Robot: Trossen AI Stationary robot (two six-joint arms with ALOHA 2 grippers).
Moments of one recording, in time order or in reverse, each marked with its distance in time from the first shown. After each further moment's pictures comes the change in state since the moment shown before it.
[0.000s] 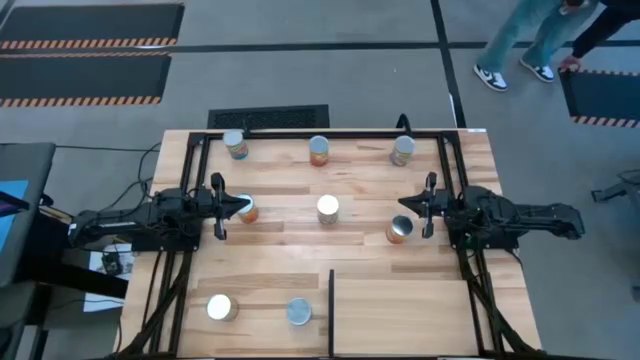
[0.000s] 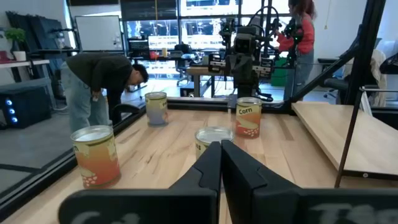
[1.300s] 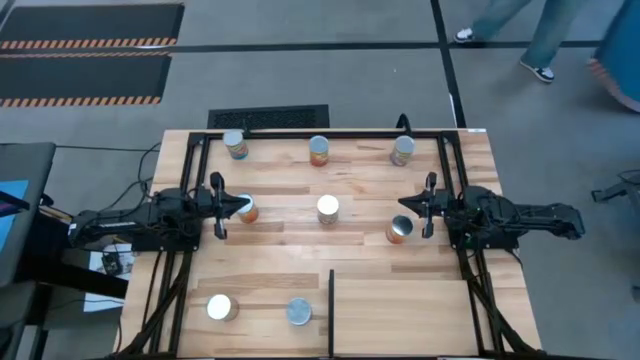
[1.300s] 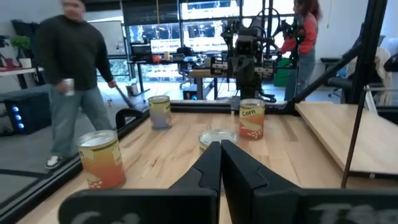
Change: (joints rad) left arm 0.000 0.000 0.000 0.016 -0.008 0.019; right arm 0.000 0.000 0.000 0.000 0.000 0.000
